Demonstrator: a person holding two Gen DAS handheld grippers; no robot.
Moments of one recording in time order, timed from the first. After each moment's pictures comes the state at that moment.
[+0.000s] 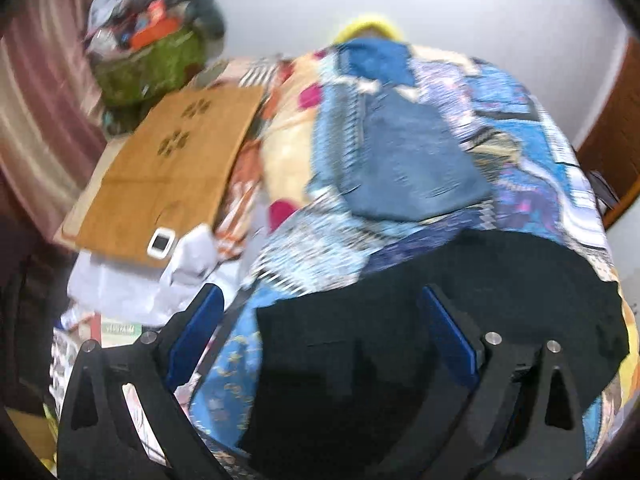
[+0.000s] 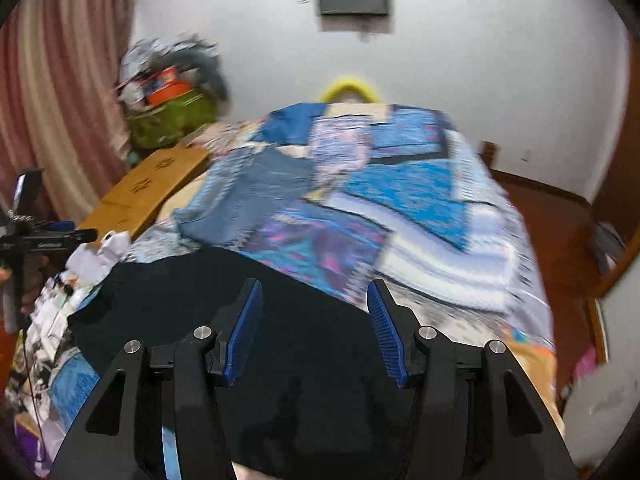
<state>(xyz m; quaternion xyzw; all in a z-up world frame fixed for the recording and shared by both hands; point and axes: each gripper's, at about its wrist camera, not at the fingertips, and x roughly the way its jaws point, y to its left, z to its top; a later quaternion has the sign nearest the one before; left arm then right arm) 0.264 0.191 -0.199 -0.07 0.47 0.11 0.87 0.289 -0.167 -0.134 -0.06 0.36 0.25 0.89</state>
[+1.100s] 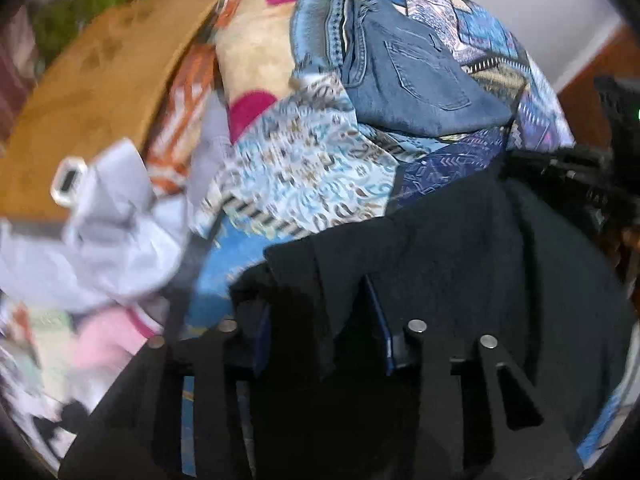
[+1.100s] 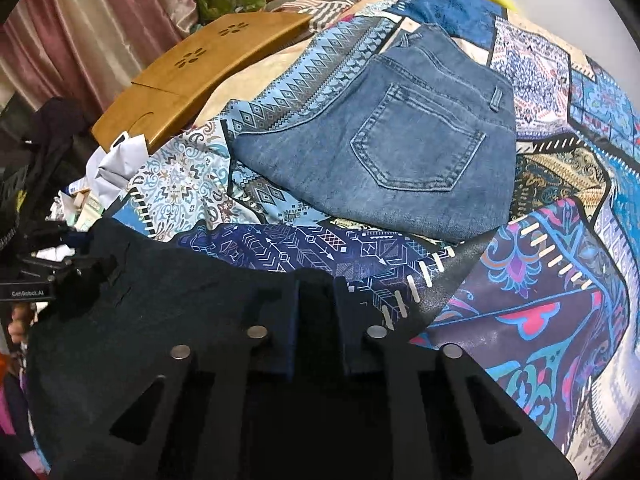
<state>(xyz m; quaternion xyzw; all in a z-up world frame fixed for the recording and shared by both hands) 0.286 0.230 -0.306 -0.11 0.55 0.00 0.83 0.404 0.038 -0.261 -0.16 0.50 0.36 0.77</state>
